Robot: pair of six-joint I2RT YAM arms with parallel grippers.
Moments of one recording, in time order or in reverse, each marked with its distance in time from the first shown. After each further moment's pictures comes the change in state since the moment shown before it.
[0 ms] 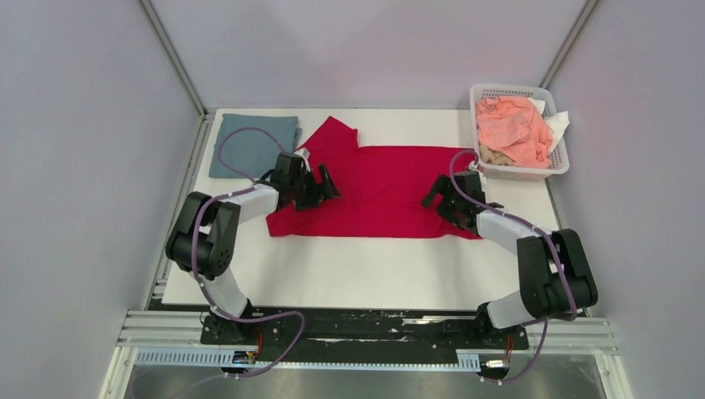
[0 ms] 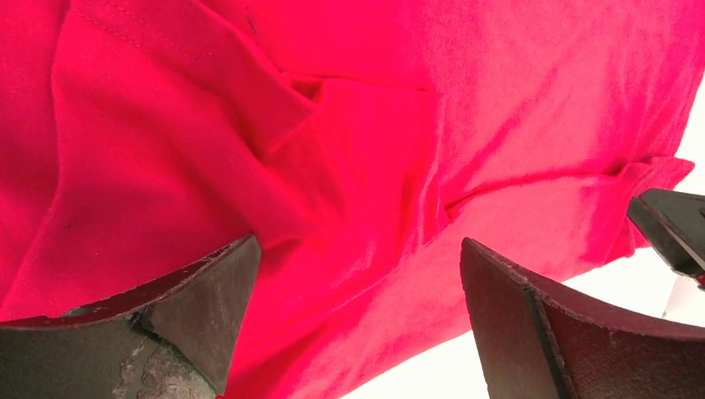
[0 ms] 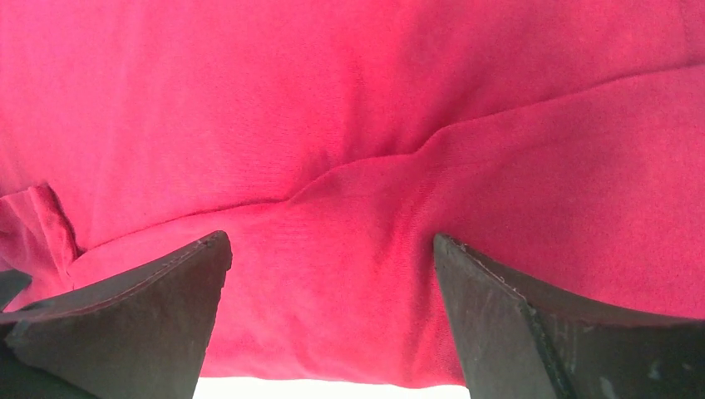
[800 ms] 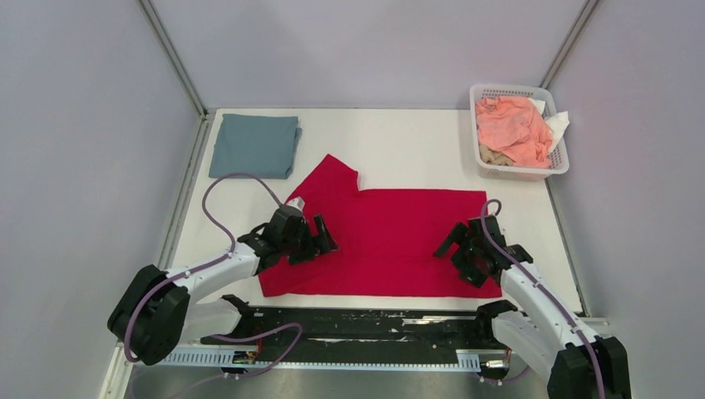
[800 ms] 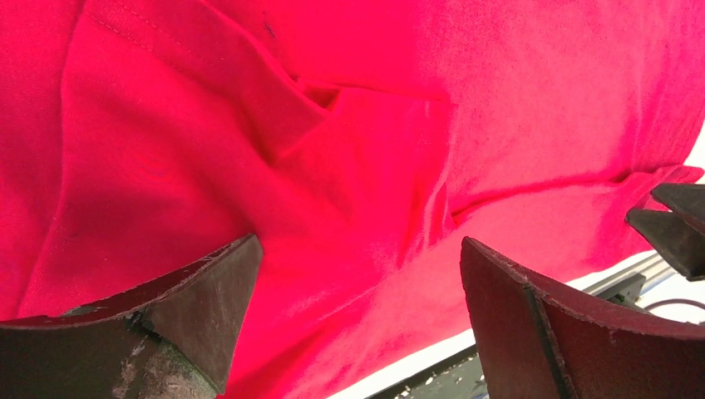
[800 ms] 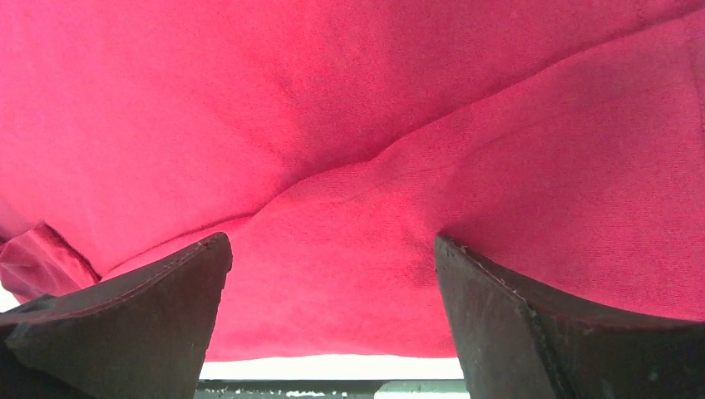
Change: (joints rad) left arm -0.257 -0.596 -0.516 -0.116 -0.175 -0.232; right arm 0.031 -0.637 -0.287 -0.612 -0.037 0.190
